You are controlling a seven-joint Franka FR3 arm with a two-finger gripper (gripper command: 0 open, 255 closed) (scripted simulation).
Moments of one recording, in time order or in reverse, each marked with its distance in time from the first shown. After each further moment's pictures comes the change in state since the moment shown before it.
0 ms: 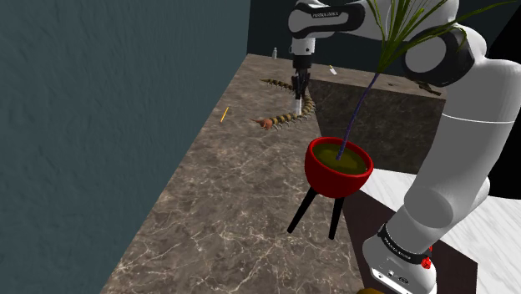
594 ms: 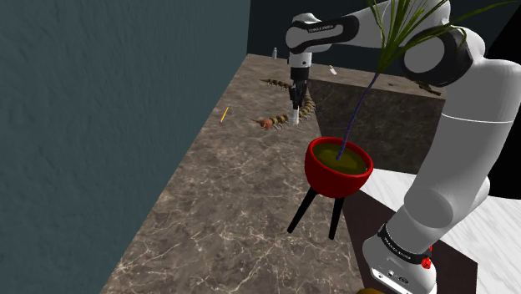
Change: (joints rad) arm -0.001 0.007 0.000 -0.111 -0.001 0.118 0.004
